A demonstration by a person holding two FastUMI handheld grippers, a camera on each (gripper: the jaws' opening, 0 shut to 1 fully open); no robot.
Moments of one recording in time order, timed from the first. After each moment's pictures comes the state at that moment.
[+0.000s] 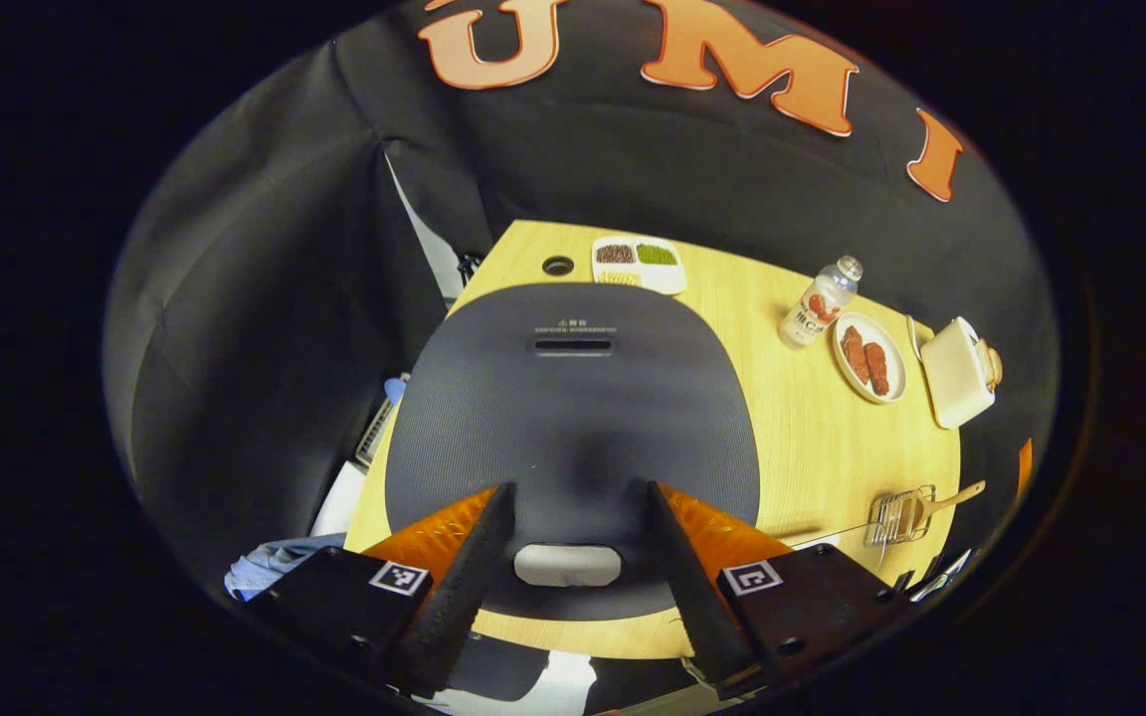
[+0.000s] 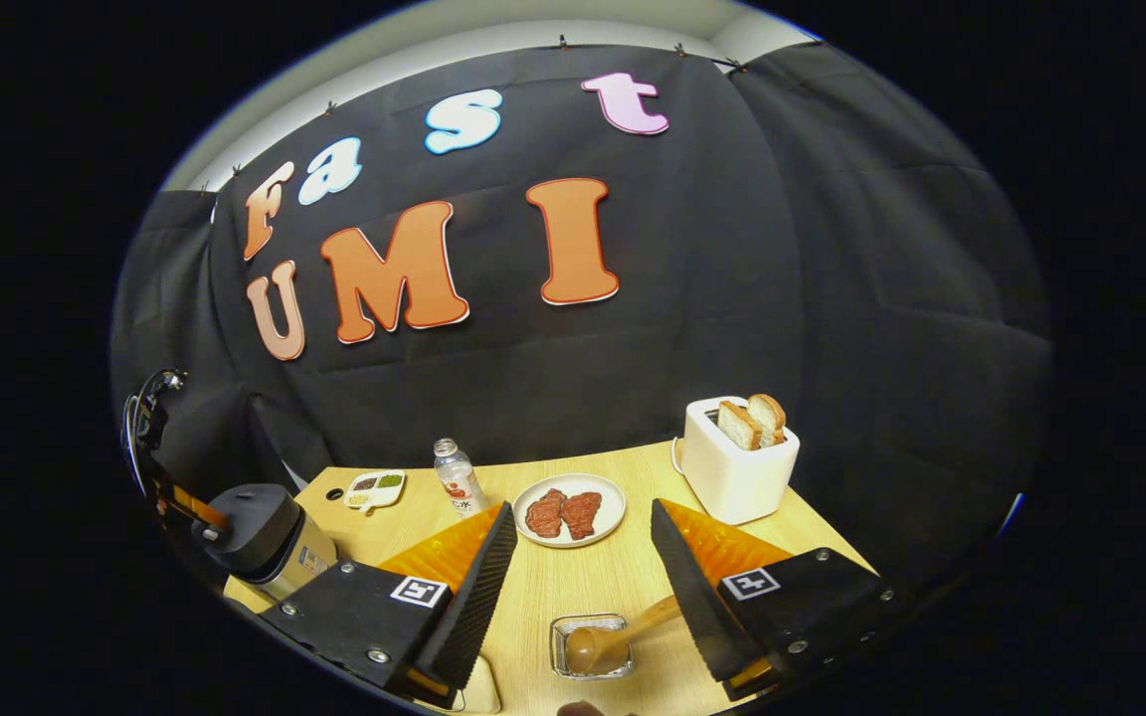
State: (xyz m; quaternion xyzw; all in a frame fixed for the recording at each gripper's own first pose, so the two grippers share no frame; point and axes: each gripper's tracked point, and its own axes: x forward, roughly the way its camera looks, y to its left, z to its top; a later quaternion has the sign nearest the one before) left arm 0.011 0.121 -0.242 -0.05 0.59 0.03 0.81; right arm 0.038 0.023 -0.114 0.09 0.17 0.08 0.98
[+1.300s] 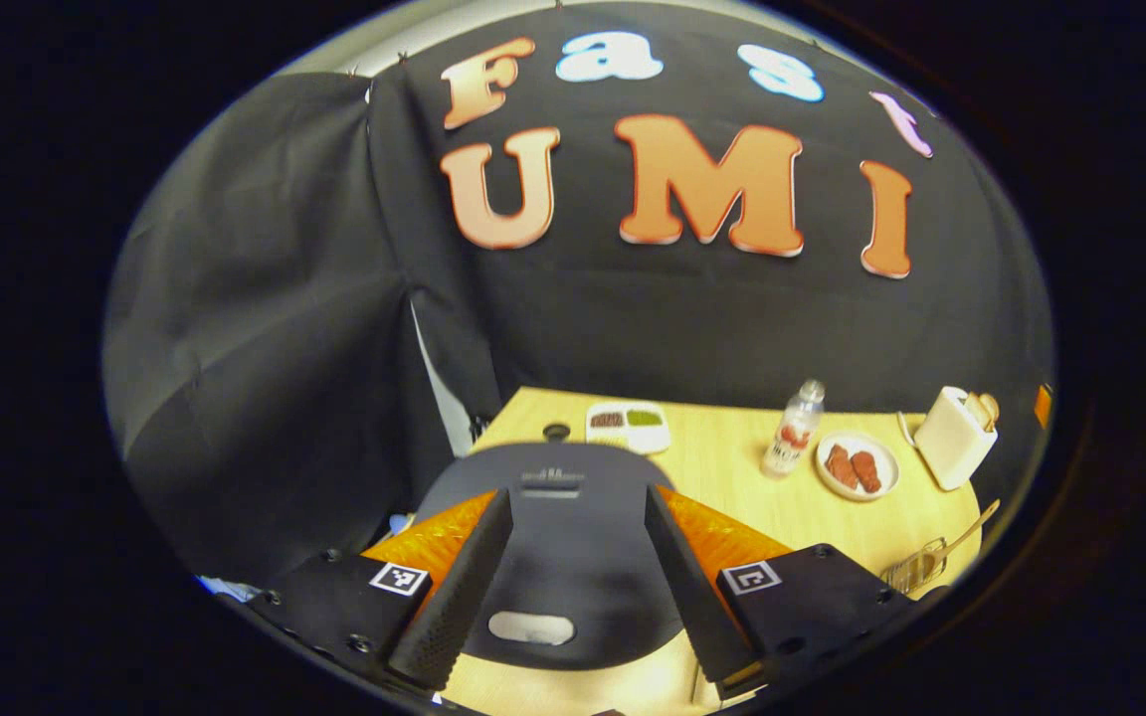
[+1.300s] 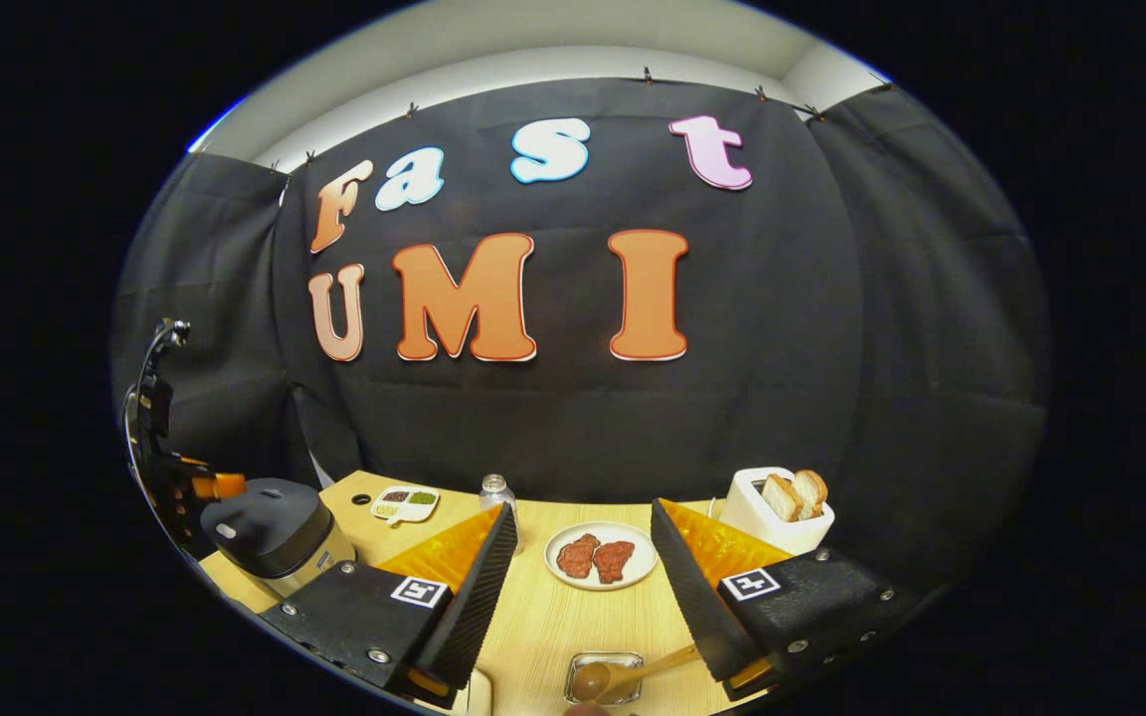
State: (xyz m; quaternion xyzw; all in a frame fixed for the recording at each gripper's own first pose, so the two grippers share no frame) left arm 0.076 0.096 -0.136 -0.03 0.25 0.04 0.97; right arm 0.045 0.066 -0.049 0.04 0.08 0.15 0.98
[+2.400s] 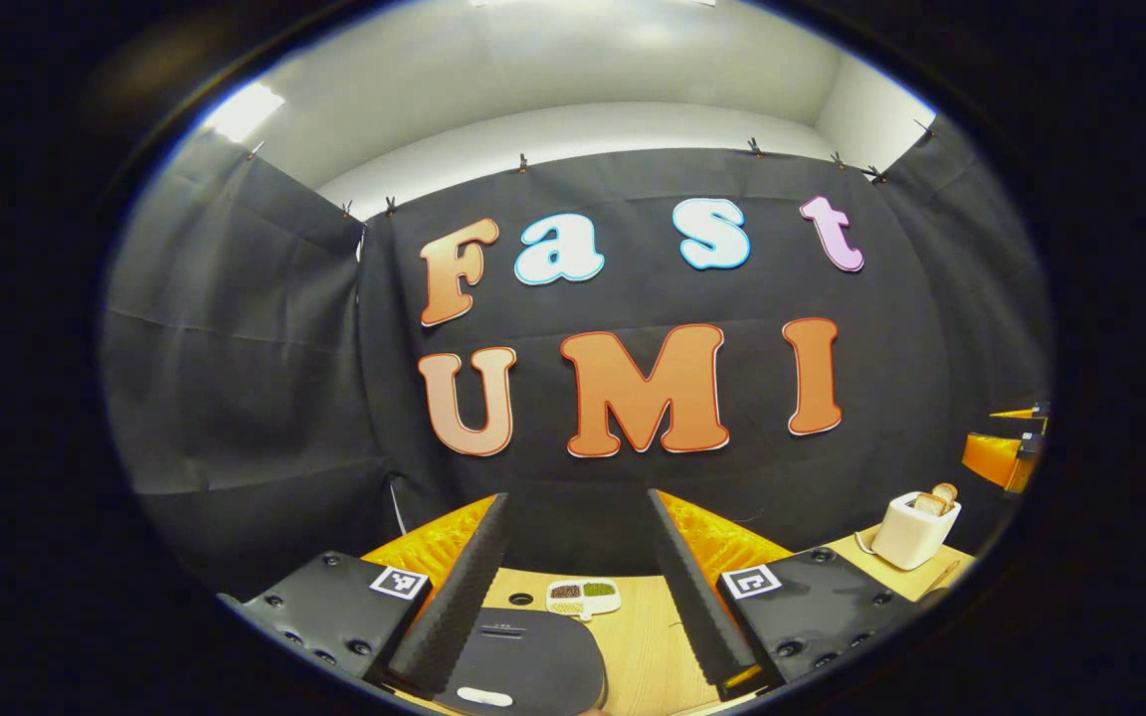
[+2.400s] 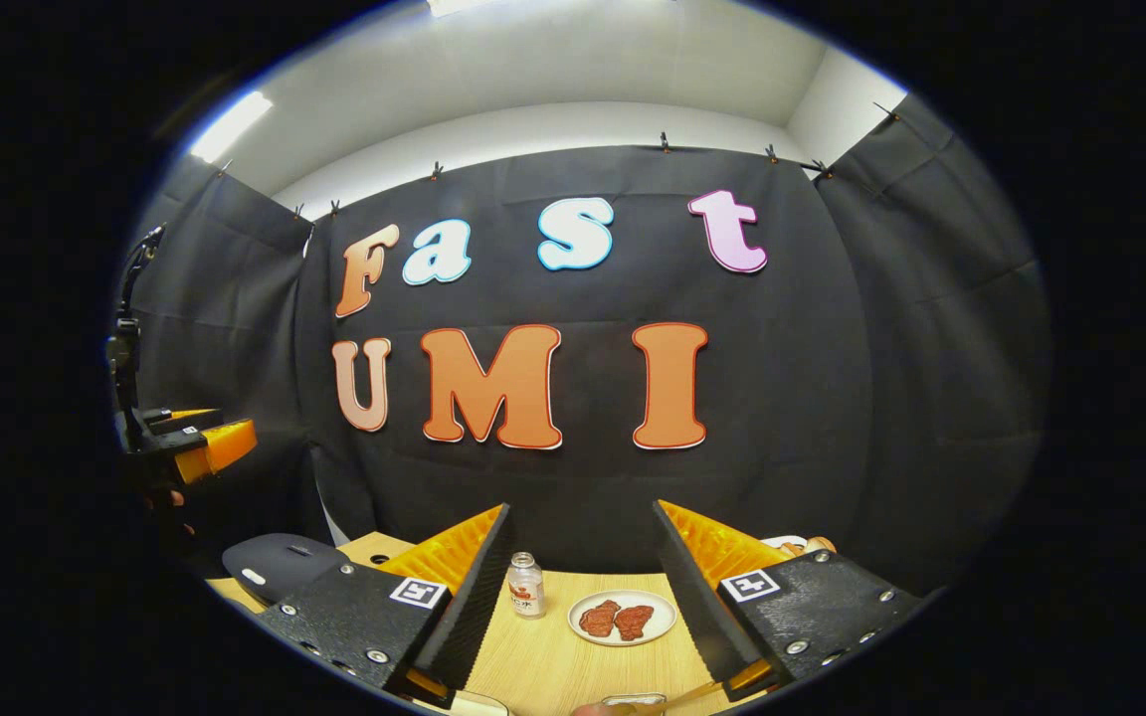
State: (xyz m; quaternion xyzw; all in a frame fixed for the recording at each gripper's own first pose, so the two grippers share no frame) left arm 0.053 0.041 0.026 0.00 0.01 0.02 1.00; right arm 0.038 0.083 0.013 0.06 -0.02 0.16 0.99
